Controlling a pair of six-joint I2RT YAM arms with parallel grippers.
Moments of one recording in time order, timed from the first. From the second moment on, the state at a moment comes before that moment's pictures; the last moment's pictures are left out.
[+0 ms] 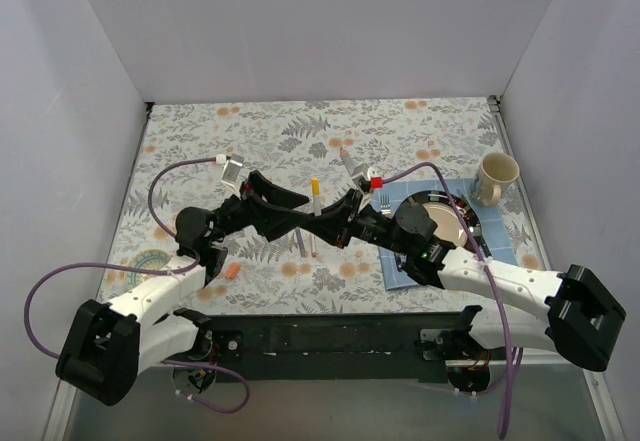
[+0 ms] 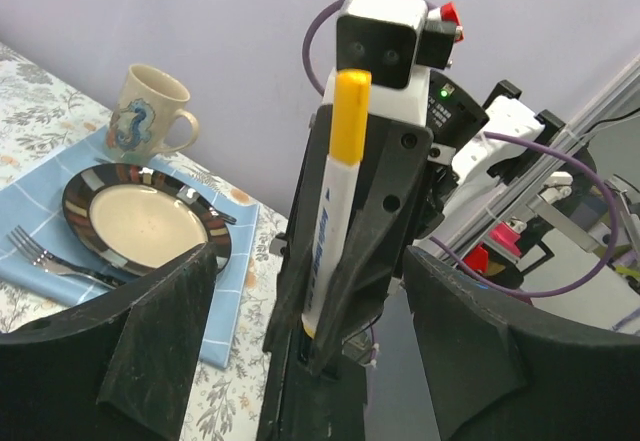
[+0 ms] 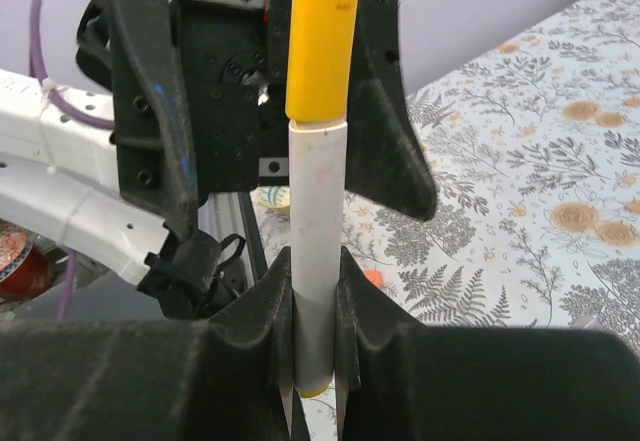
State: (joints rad) left arm -0.43 1.06 0.40 1.15 0.80 -1.00; right arm 0.97 1.17 0.61 0.72 -0.29 0.47
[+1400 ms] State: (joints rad) left arm -0.45 1.13 0.68 1.03 0.99 -1.00; right arm 1.01 1.09 0.58 0.62 -0.41 0.52
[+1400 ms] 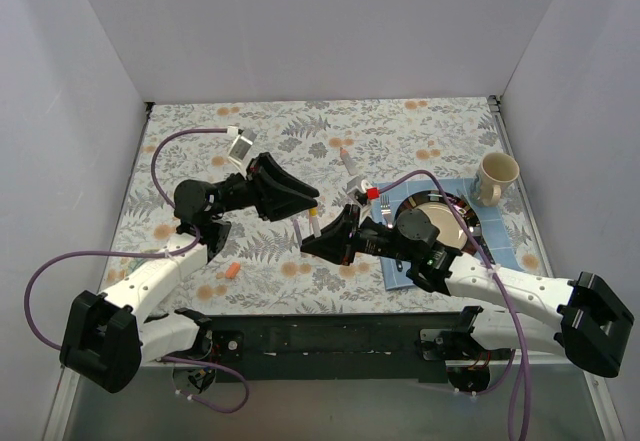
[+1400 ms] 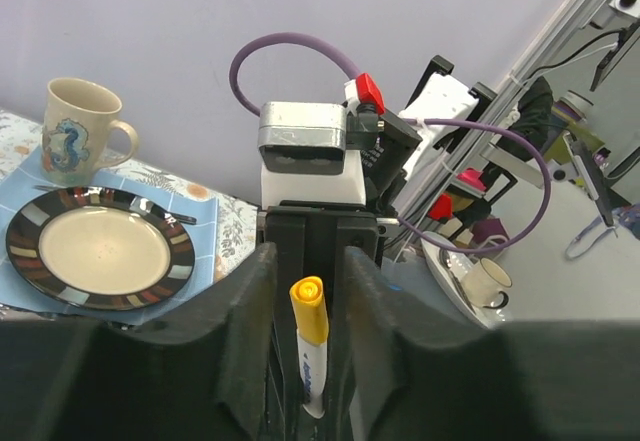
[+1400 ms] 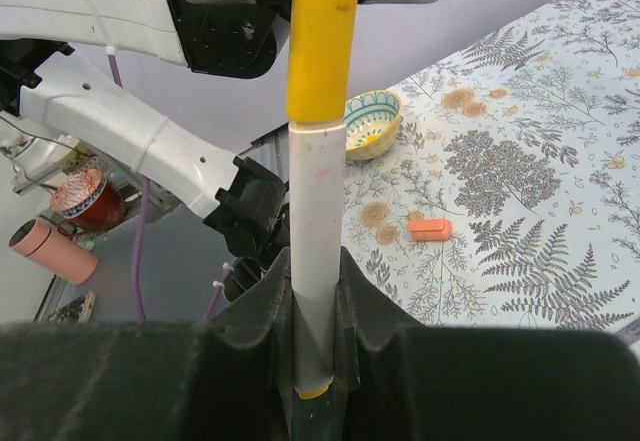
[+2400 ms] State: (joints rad) left arm -0.56 1.15 0.36 1.42 0.50 -1.11; right arm 0.94 1.16 0.72 0.34 -0.48 0.37
